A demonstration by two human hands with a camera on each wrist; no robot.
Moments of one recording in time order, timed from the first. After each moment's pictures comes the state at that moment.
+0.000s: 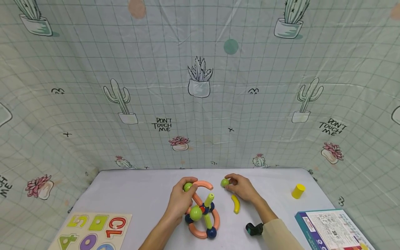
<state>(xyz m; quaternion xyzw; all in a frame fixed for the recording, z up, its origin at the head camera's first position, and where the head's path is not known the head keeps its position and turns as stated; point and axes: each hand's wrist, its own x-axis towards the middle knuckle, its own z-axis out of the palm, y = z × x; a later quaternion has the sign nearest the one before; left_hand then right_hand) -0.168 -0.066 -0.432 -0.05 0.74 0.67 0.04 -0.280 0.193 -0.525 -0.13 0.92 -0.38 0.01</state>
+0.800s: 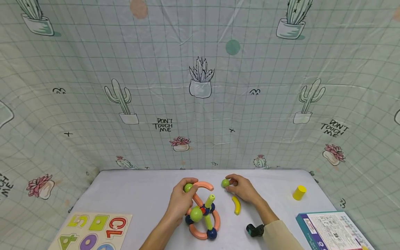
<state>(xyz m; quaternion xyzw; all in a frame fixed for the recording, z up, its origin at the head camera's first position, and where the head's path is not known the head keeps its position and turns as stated) -0.166 -0.068 -0.430 -0.04 0.72 0.69 0.05 -0.284 0.192 -0.529 -0.12 0.92 -0.38 0.02</state>
